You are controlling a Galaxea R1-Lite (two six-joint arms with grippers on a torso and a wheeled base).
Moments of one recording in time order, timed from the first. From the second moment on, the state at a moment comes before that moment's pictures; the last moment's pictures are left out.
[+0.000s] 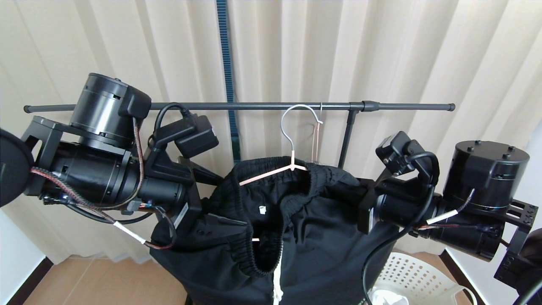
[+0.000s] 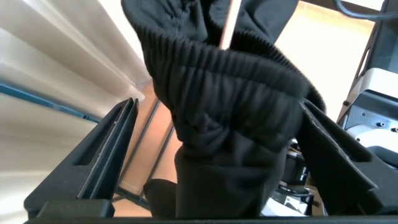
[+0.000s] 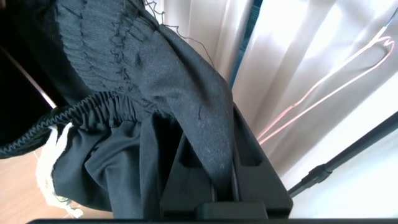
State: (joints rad) left arm -0.47 1.58 -1.16 0.29 -0.48 0.50; right arm 0.58 1.65 -0.62 -0.84 0.19 -0.09
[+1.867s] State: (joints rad) left arm -0.44 1.56 -1.04 0.09 -0.48 0.49; right arm 0.55 1.60 -0.59 -0.82 0.32 -0.11
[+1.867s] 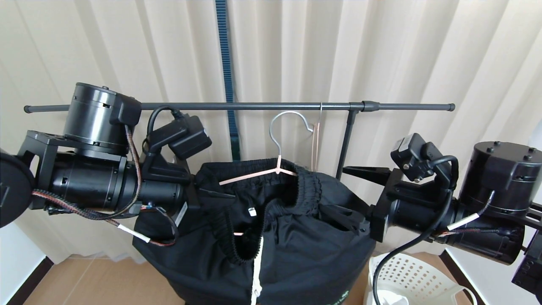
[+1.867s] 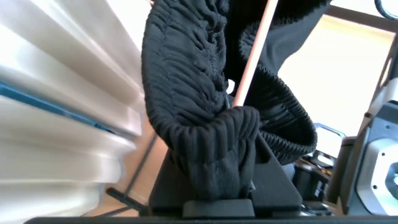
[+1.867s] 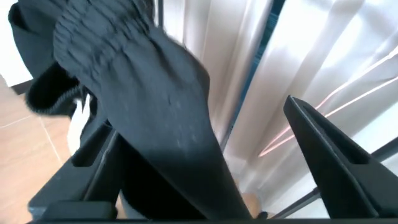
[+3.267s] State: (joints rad) left arm -0.35 1.30 -0.81 -0.10 -0.48 0.47; right arm 0.30 1.81 -0.53 -0.78 0.79 -0.45
